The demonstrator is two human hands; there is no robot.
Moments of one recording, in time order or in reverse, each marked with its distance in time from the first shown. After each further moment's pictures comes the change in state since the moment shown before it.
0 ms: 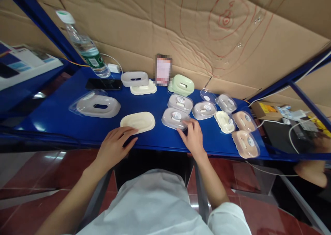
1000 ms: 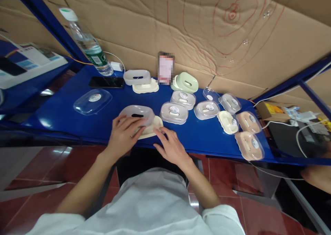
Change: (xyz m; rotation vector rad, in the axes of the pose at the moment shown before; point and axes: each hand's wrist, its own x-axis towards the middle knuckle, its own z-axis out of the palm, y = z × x) left_hand 0.045 0.017 0.002 0.065 0.232 0.137; right_hand -0.014 -0.076 0.016 0.296 -0.346 -0.274
